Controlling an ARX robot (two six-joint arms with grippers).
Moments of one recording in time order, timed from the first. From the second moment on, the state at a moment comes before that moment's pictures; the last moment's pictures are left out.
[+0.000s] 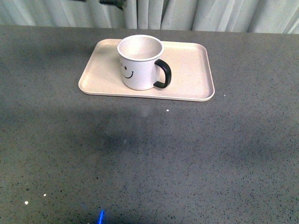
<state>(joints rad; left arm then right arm) -0.25 1.90 1.33 -0.04 0.25 0.08 0.00 0.00 0.02 0.00 0.00 -0.01</state>
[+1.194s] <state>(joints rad) 0.00 0.73 0.07 0.65 0.00 0.00 0.00 0.00 0.02 0.00 0.00 -0.01</state>
